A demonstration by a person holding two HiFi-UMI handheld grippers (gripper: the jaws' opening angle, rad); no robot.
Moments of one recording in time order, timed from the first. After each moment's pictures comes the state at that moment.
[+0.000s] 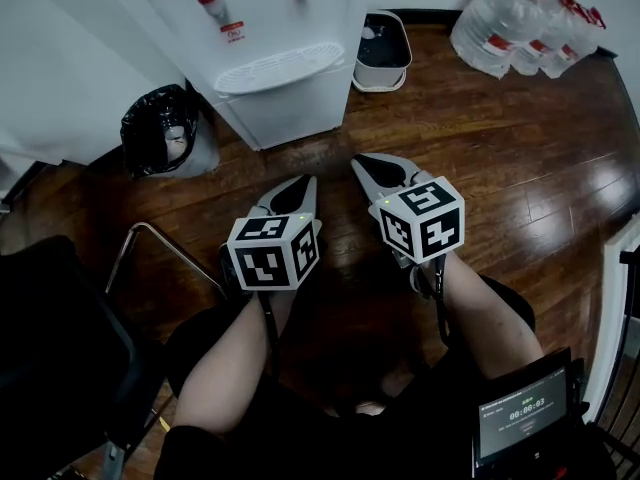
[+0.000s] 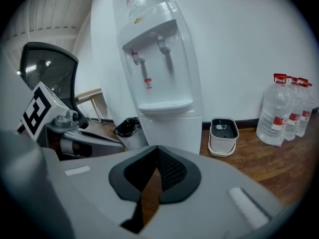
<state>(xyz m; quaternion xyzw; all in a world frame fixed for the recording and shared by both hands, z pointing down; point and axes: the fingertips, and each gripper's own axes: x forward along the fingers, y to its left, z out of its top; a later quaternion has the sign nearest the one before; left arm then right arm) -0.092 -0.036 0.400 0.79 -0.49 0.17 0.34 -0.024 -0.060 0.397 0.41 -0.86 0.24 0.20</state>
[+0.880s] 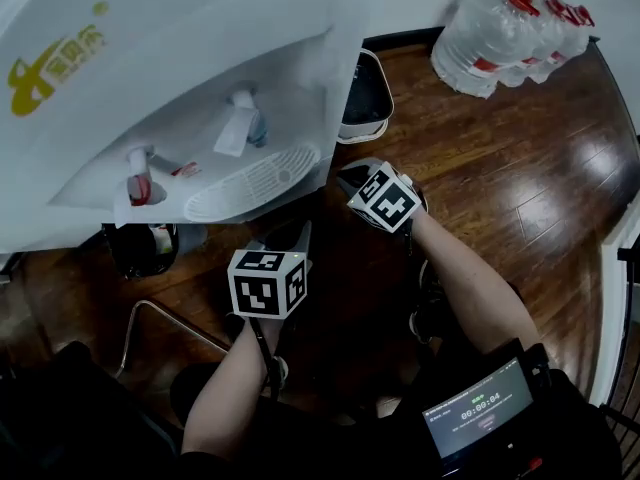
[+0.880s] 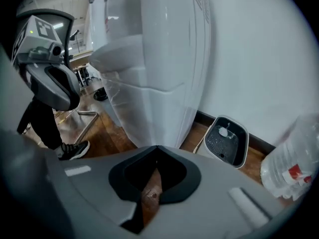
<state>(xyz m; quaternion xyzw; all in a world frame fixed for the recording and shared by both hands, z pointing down) -0.061 -0.162 0.450 0.80 -0.39 0.27 0.36 0.009 -0.238 0.538 0.30 -0.85 0.16 0.40</state>
